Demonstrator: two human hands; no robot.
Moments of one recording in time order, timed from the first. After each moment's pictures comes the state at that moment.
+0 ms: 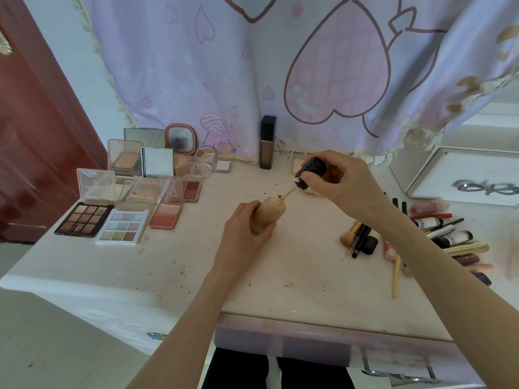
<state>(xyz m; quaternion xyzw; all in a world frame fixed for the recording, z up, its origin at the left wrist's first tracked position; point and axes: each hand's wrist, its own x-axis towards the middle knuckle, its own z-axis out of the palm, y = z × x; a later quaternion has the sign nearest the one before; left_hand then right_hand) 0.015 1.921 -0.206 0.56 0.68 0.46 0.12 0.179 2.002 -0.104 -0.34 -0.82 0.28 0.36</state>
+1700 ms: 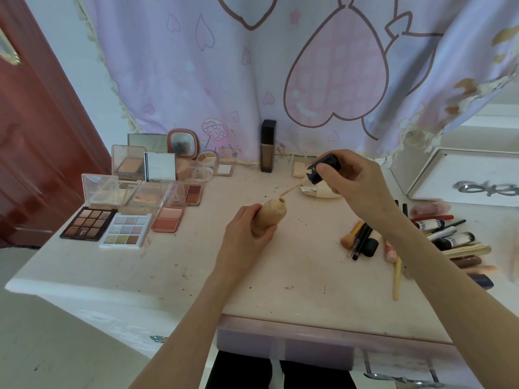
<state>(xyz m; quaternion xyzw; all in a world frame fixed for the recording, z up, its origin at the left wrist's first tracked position) 0.014 1.922 -0.208 0.57 0.68 0.44 0.11 0.190 2.004 -0.106 -0.34 -0.75 0.39 0.42</state>
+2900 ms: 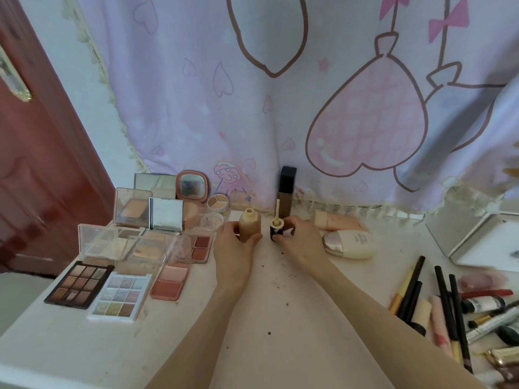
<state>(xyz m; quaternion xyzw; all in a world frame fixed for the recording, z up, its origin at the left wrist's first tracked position) -0.047 2.008 -0.200 0.37 0.76 0.52 0.11 0.066 2.087 -0.196 -0.50 -0.77 0.29 0.26</state>
